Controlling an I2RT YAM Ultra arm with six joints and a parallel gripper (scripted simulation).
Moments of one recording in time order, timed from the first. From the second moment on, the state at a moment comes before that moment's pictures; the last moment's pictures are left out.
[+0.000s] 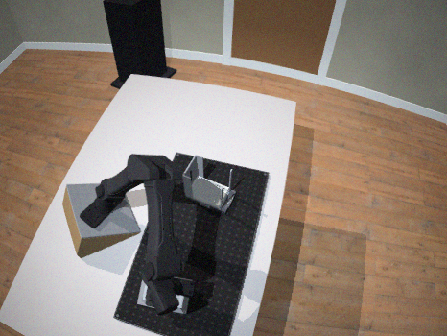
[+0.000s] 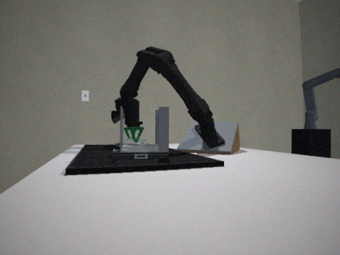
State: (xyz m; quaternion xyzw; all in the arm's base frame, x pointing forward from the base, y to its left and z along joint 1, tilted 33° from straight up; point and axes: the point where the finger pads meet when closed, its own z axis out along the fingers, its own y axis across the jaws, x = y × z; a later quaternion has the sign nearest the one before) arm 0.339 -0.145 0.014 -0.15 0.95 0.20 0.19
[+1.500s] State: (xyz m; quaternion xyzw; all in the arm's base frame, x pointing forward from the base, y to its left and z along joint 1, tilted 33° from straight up) arm 0.339 -0.141 0.009 -0.14 0.95 0.20 0.19
